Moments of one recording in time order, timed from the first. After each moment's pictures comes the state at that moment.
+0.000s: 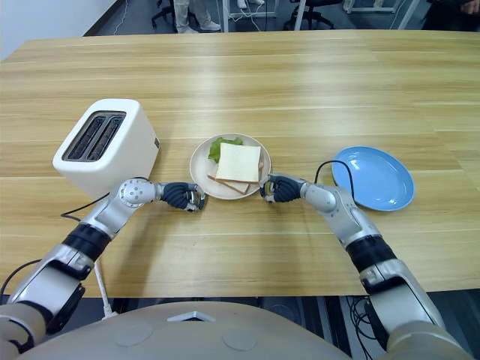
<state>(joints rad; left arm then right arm) -0.42 0.47 -0.44 0.49 0.33 -0.20 -0.74 -0.32 -0.55 0.34 0.43 -0.37 -0.30 0.48</state>
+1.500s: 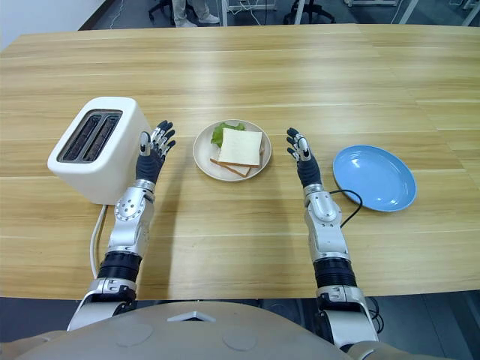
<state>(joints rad) -0.19 0.03 0.10 0.39 -0.11 -0.32 -0.16 -0.13 -0.13 -0.08 0.31 0.09 -0.24 0.15</state>
